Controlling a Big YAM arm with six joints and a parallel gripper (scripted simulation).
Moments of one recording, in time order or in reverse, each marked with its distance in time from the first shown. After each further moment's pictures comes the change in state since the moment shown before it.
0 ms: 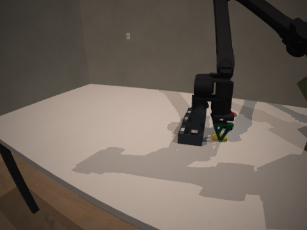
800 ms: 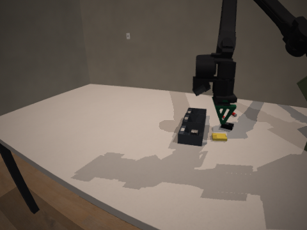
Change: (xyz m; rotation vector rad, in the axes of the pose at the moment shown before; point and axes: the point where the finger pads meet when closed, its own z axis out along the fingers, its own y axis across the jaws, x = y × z) arm 0.001 0.001 -0.064 -0.001 -0.008 -0.005
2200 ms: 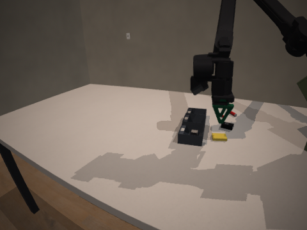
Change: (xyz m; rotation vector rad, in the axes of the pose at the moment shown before) arm -0.004 -0.001 -0.002 0.011 0.022 0.080
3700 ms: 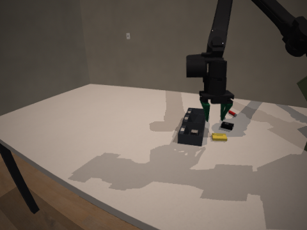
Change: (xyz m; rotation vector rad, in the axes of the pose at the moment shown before) arm -0.021 0.010 -0.001 -0.005 0.005 1.327
